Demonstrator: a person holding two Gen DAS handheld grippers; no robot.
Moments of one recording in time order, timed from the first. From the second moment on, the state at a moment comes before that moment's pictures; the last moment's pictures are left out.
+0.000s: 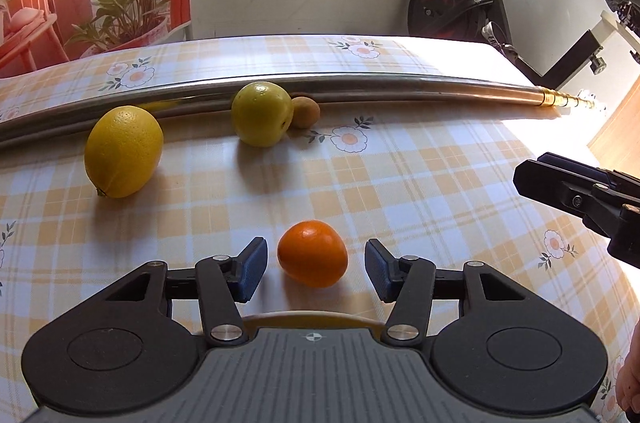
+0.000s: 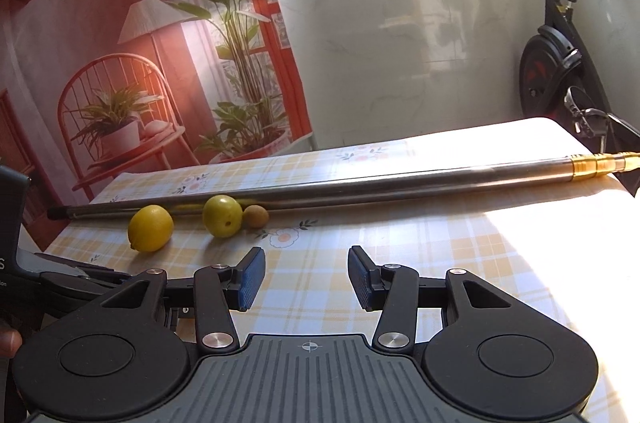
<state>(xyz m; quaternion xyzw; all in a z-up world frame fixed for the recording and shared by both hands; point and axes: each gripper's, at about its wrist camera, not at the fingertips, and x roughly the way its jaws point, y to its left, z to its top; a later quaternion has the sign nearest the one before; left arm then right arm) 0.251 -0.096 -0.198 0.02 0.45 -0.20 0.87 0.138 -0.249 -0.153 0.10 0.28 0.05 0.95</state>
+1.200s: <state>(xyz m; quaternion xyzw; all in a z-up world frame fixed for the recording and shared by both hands) 0.187 0.068 -0.126 0.00 0.33 -0.09 0.94 0.210 -0.133 -0.113 0.01 0.30 0.19 0.93</state>
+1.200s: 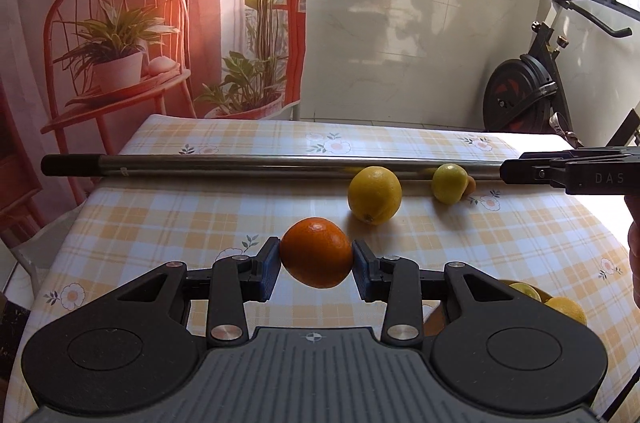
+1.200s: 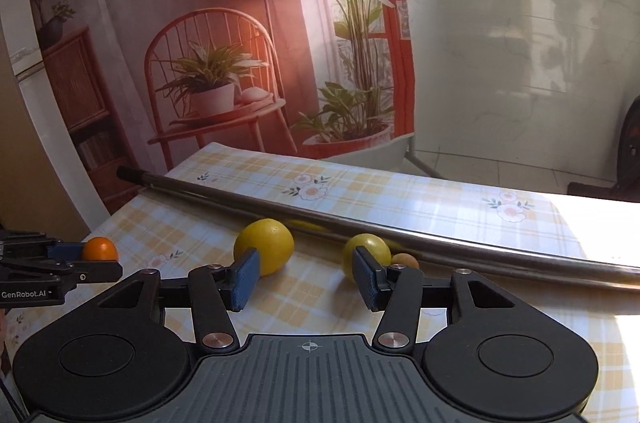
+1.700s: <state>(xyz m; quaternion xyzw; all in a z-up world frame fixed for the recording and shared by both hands) 0.191 0.101 -0.152 -0.05 0.33 -0.06 0.94 0.288 -0.035 -0.149 -0.05 0.37 0.22 0.90</state>
